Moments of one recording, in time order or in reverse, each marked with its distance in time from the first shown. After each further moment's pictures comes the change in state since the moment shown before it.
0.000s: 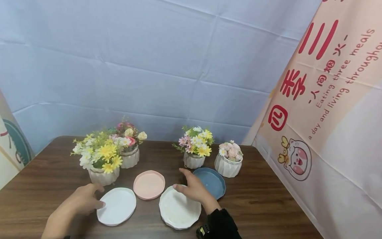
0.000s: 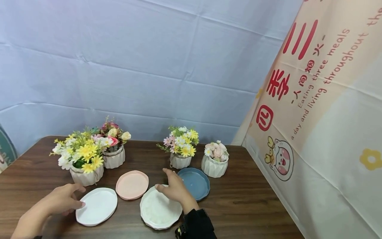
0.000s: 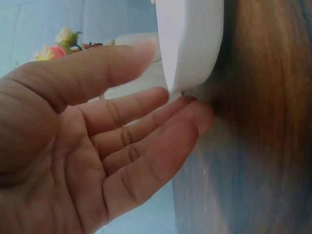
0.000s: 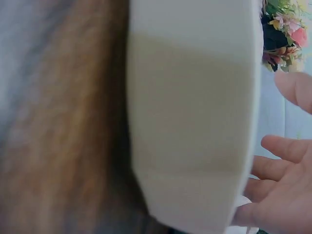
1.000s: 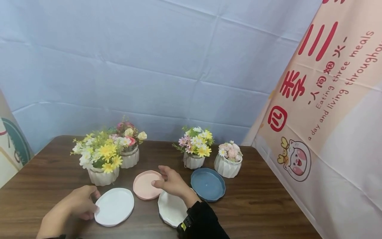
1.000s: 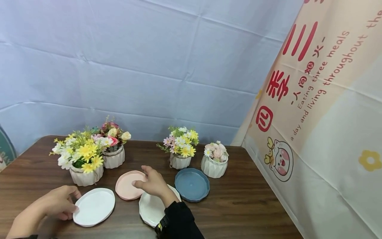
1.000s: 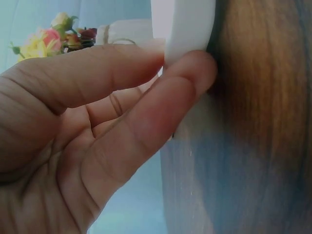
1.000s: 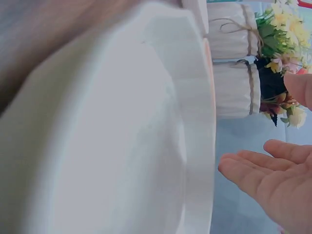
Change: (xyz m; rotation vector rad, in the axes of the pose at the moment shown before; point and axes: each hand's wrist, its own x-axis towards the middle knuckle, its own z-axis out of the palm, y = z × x) left_hand -0.003 -0.013 0.001 -0.176 -0.050 -0.070; right_hand 0.035 -0.045 0.036 0.222 -0.042 0.016
